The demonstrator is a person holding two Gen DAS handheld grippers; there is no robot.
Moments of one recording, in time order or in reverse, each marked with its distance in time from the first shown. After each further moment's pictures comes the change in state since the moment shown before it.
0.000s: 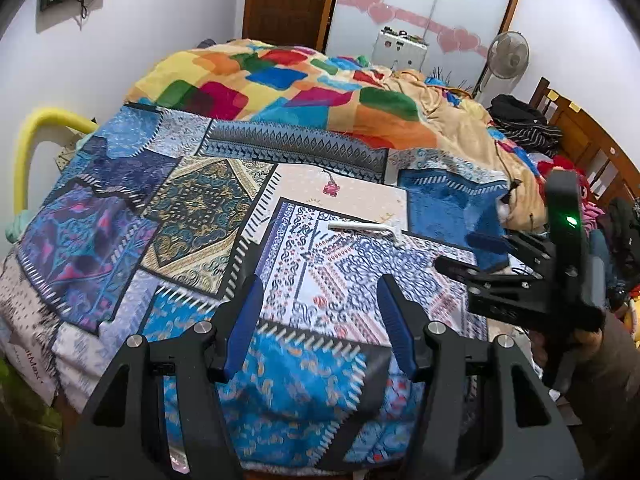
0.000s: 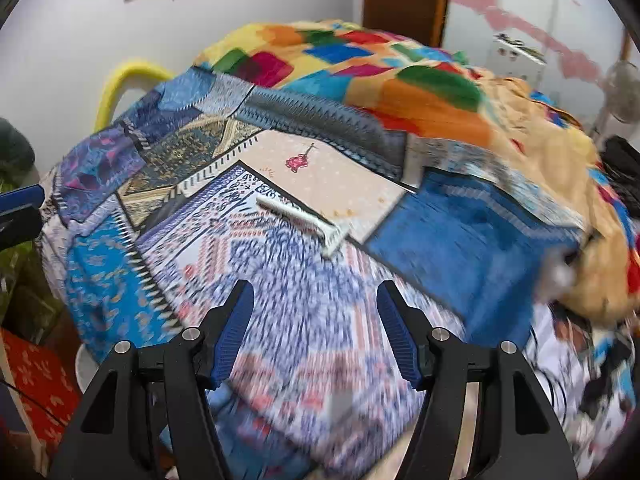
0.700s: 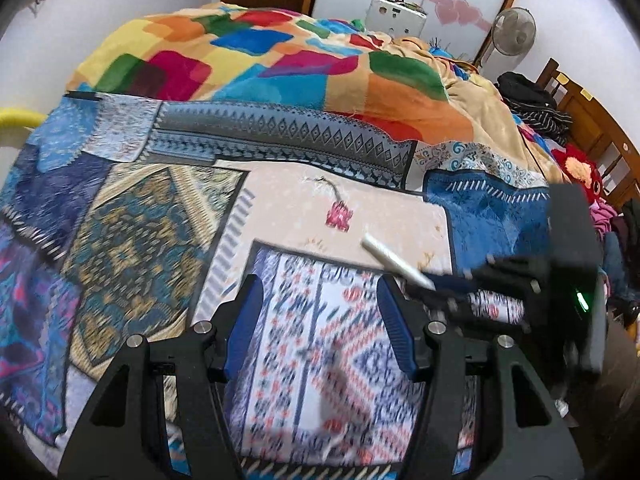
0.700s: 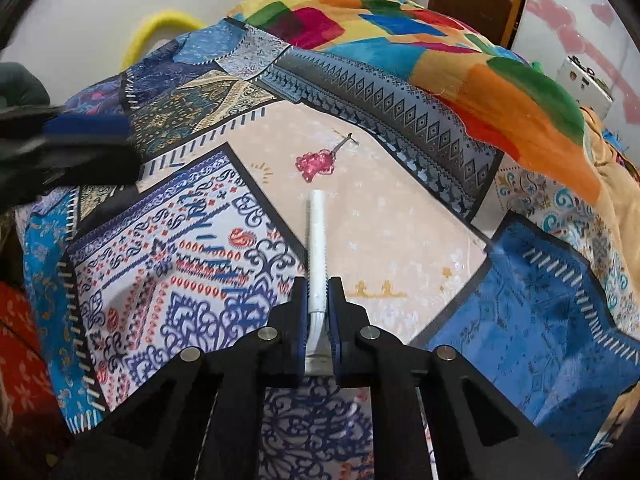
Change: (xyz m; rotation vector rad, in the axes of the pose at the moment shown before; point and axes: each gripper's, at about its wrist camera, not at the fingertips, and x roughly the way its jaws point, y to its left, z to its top) left arm 0.150 0.013 0.074 0.024 0.117 -0.067; right arm 0.093 -0.003 0.032 -0.171 0.069 0.112
